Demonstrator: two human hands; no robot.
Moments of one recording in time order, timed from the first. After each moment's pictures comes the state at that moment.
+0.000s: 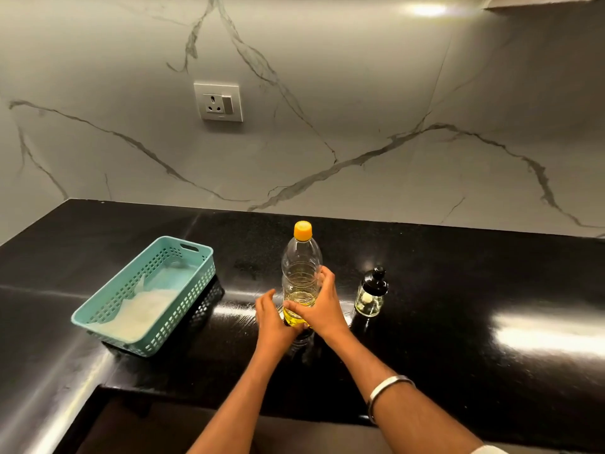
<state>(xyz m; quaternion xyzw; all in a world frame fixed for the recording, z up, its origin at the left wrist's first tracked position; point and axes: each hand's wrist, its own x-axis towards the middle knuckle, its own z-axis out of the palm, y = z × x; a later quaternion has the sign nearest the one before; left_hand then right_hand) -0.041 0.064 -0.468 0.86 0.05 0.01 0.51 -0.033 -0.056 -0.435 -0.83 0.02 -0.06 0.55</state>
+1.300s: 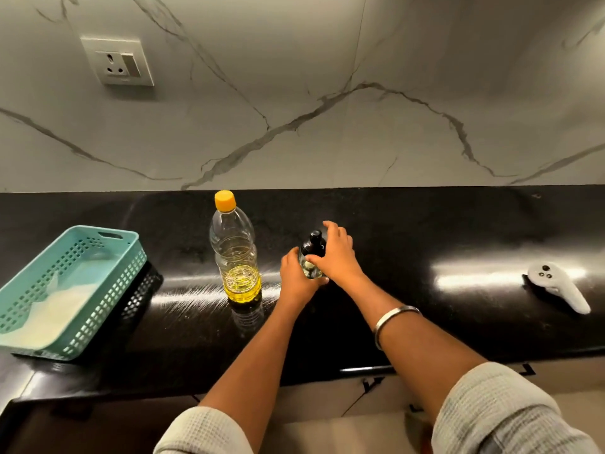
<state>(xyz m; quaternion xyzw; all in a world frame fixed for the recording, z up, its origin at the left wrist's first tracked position) -0.032 -0.088 -0.455 0.85 -0.06 -0.08 0.52 -0.039 -0.193 -0.399 -0.94 0.15 -0.05 0.31</state>
